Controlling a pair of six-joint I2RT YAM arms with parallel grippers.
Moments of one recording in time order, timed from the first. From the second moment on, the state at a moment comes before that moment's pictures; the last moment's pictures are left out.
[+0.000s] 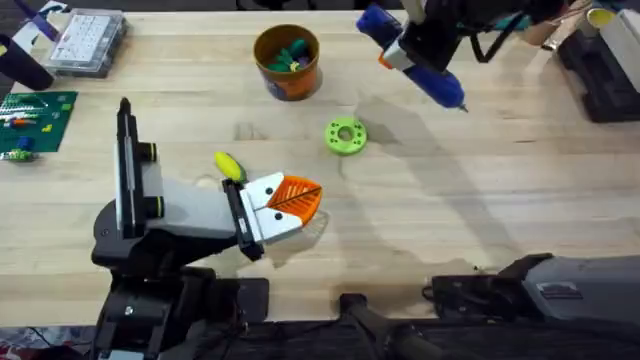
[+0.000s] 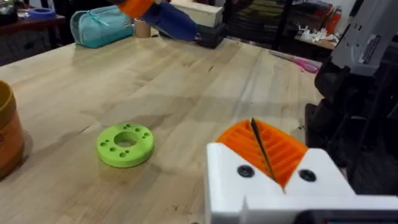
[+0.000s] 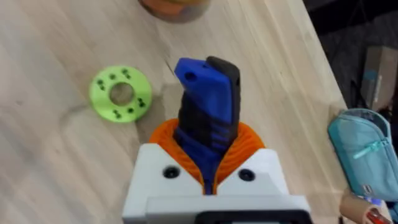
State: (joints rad) left arm -0.09 0.00 0.01 -0.11 1.10 -0.05; right arm 0.45 1.53 1.49 -0.93 0.03 -0.64
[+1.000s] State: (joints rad) left arm -0.09 0.00 0.01 -0.10 1.10 -0.05; right arm 0.31 2.03 1.50 -0.87 0.08 -1.26
